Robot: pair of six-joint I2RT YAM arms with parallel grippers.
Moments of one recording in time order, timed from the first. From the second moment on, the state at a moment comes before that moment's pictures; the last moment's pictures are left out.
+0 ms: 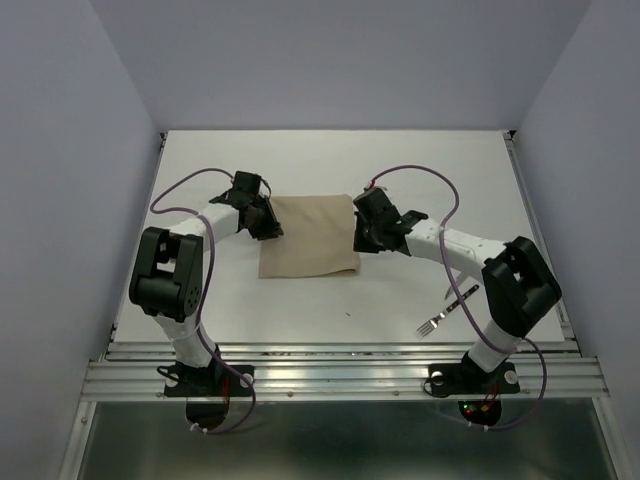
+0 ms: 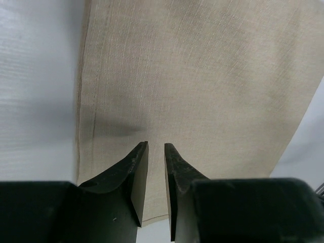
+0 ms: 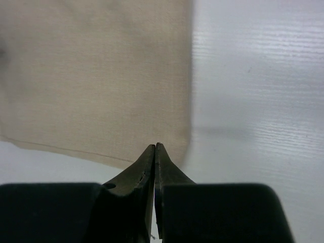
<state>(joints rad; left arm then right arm) -0.26 1.73 1.06 -0.32 0.16 -0.63 0.68 1.69 1.12 -0.37 0.16 0.67</state>
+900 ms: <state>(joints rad) -0.26 1.83 1.22 -0.39 0.17 -0.62 0.68 1.68 1.09 -0.37 0.08 0.66</state>
